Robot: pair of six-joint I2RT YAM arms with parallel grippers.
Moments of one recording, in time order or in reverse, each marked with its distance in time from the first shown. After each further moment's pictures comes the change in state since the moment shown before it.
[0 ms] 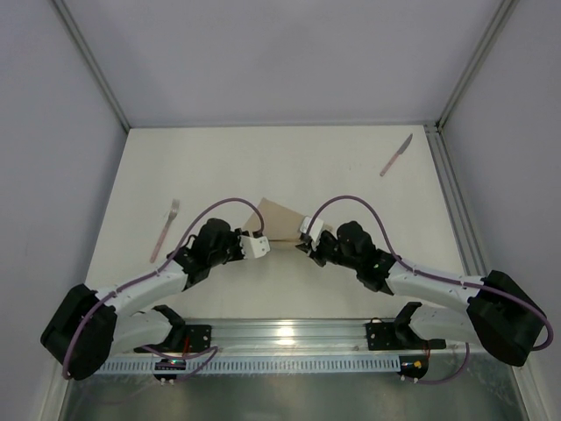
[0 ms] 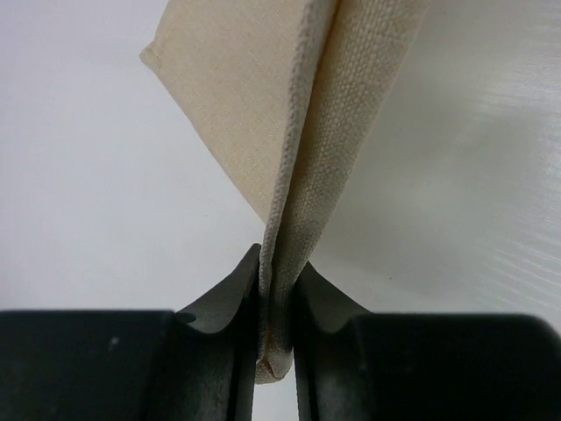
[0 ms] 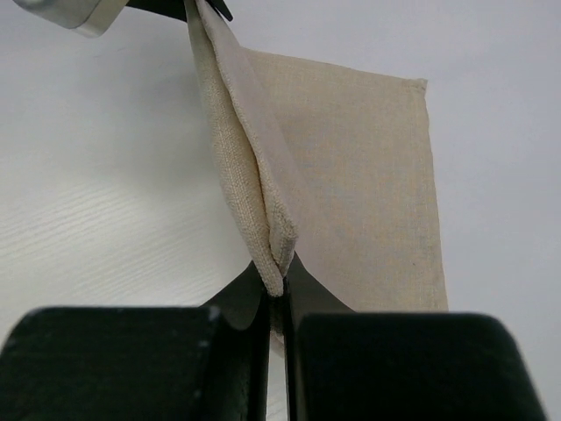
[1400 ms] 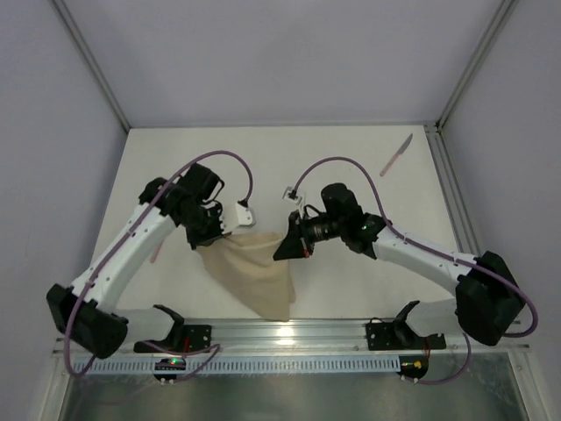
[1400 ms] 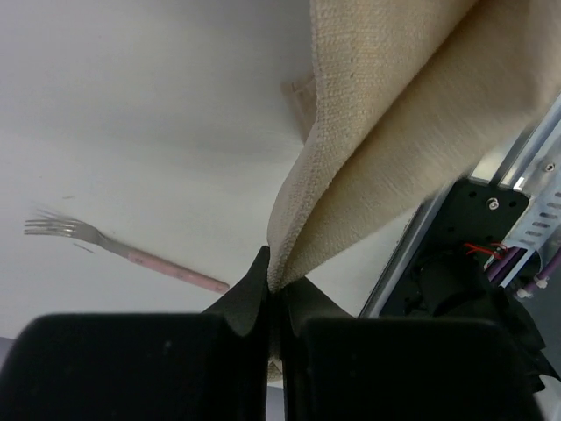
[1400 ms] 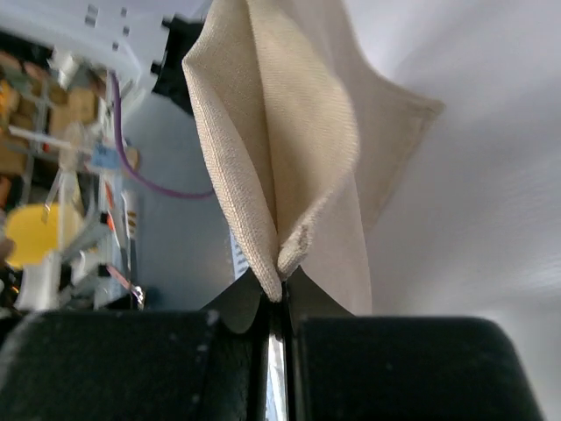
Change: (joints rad) left arm 0.121 0.076 0.832 -1.348 0.137 -0.014; right arm -0.008 0.141 0.423 -0.402 -0.597 0.637
